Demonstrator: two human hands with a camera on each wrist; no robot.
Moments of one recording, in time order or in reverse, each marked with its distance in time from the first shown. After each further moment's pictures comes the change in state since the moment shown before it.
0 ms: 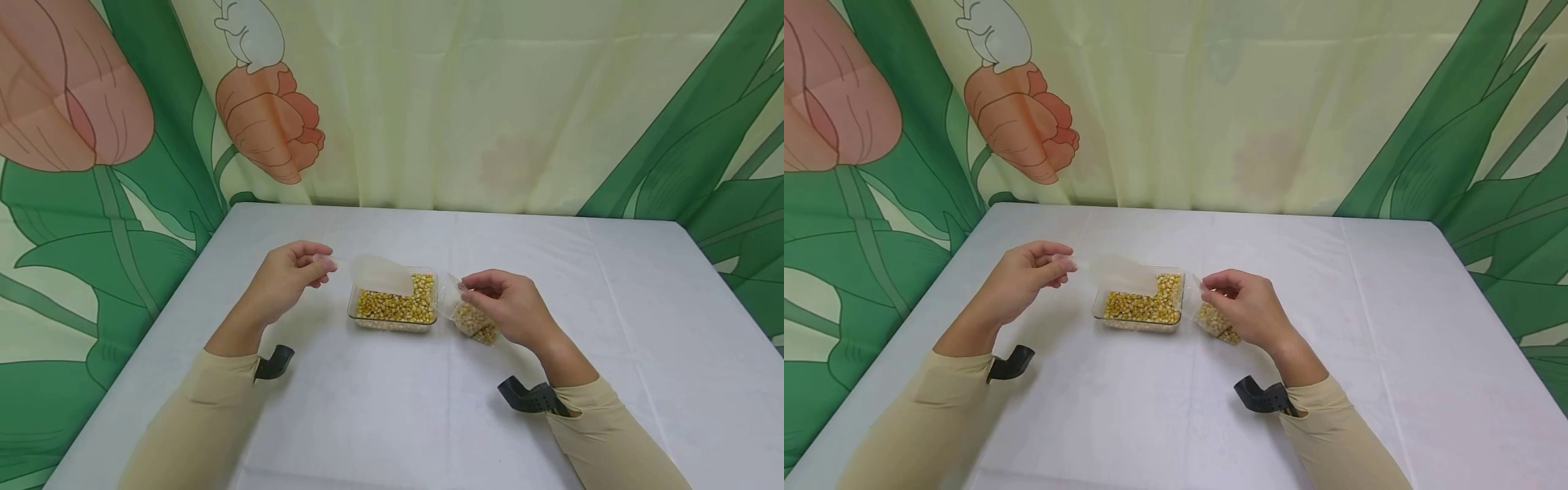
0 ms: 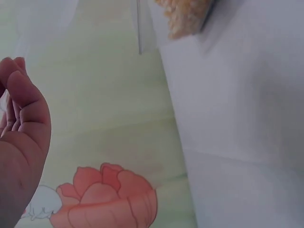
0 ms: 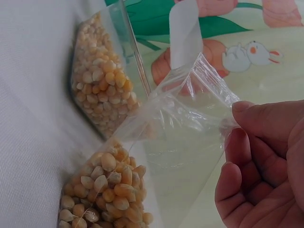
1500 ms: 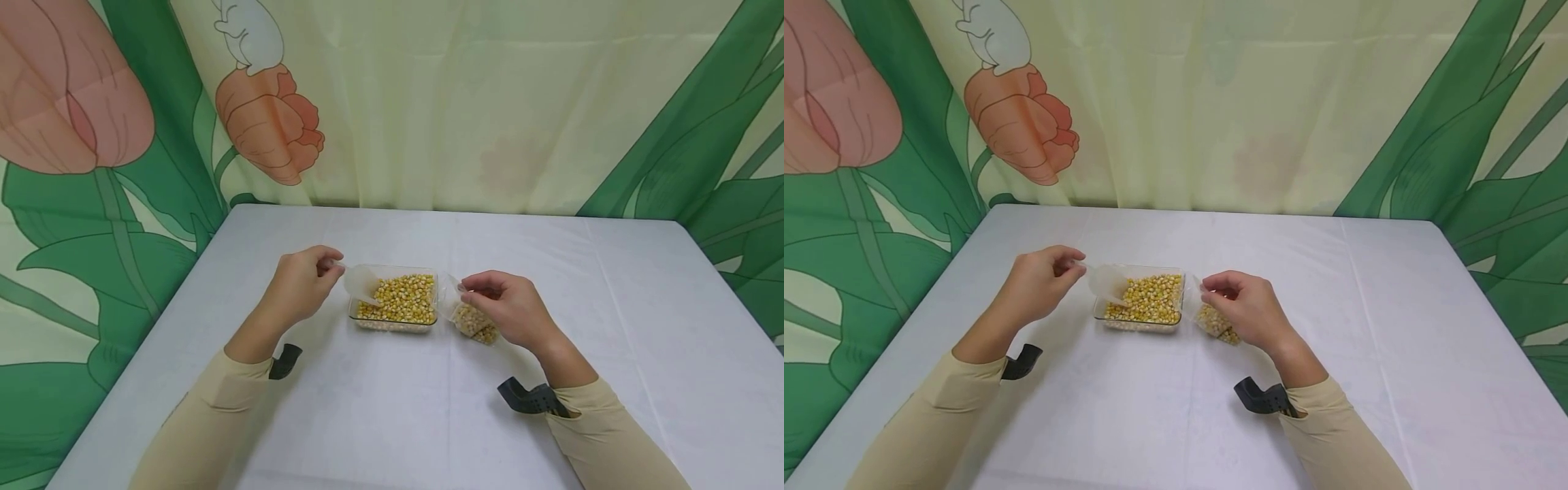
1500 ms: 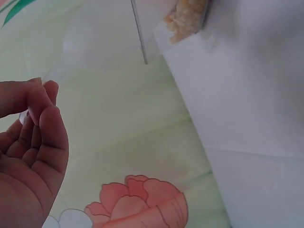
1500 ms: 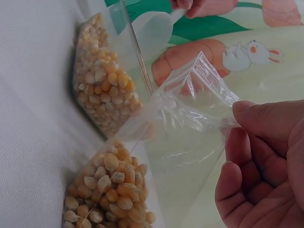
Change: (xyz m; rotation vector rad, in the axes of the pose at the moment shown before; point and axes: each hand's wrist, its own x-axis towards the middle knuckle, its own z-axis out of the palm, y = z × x) left_hand -0.003 0.011 0.025 0.516 0.152 0.272; right_hand 0.001 0.005 0.002 -0.008 -0.008 0.001
